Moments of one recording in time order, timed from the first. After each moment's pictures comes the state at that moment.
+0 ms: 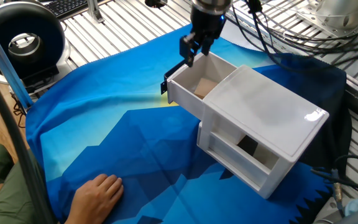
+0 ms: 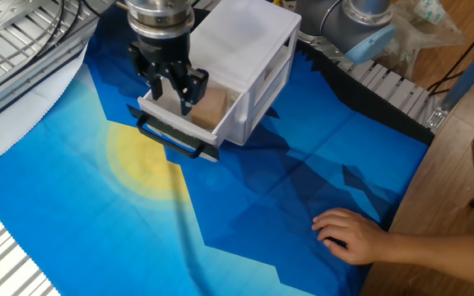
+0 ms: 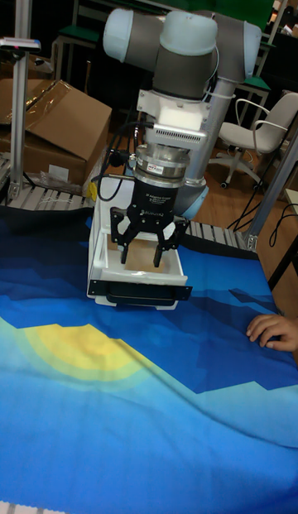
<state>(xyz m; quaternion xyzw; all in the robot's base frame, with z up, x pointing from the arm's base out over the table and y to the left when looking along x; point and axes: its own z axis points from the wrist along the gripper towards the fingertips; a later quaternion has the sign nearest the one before) 0.516 -0.004 0.185 -0.05 1.00 0.02 0.07</state>
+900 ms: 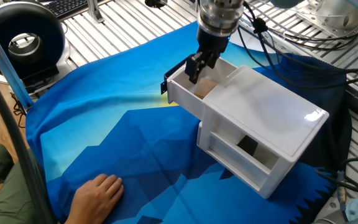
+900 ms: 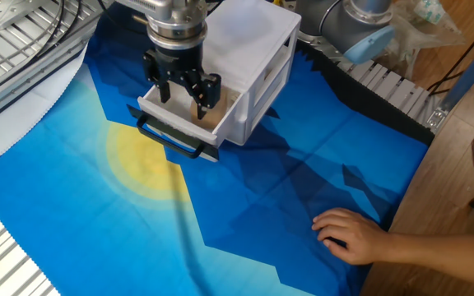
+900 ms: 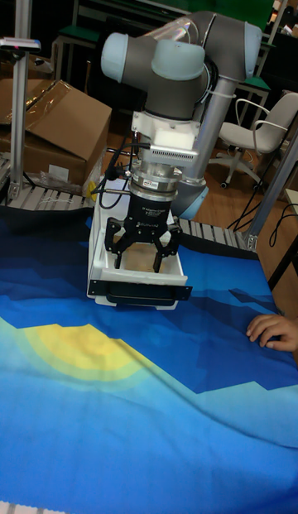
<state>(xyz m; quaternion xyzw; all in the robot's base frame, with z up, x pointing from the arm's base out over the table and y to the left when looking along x) 0.500 -0.003 0.150 -0.08 0.99 0.02 0.07</state>
